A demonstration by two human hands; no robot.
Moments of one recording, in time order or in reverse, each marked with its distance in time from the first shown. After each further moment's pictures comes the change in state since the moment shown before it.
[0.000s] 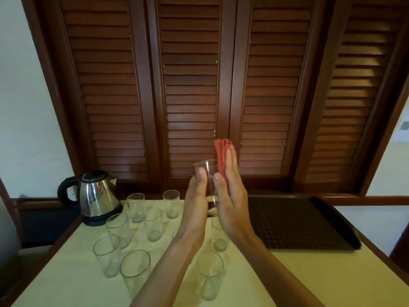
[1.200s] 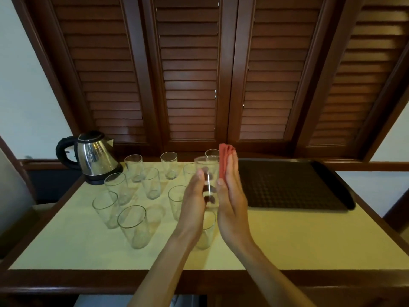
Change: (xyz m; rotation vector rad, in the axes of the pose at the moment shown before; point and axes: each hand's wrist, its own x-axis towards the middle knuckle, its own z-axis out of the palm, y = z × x) left_hand -0.051 -0.064 0.003 0.102 0.083 -0.149; right_hand -0.086 0.028 -0.022 0.063 -0.069 0.210
